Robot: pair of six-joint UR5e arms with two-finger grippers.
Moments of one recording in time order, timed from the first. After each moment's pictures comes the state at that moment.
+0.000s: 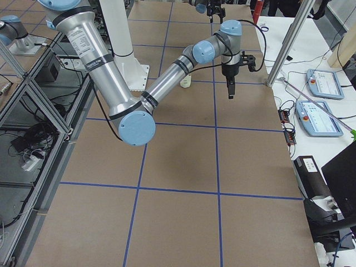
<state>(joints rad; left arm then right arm) -1.17 -2.01 -1.40 -2.77 -2.57 -0.52 1.21 -1.09 1.83 -1.83 2.13 0.54</state>
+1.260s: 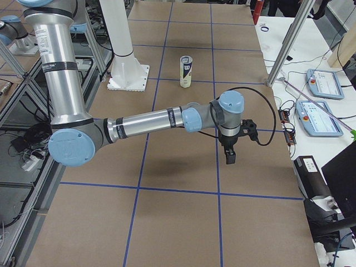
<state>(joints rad) -1.46 -1.84 -1.27 -2.57 -2.48 -0.55 1.45 -1.44 1.63 -1.50 2.24 0.13</state>
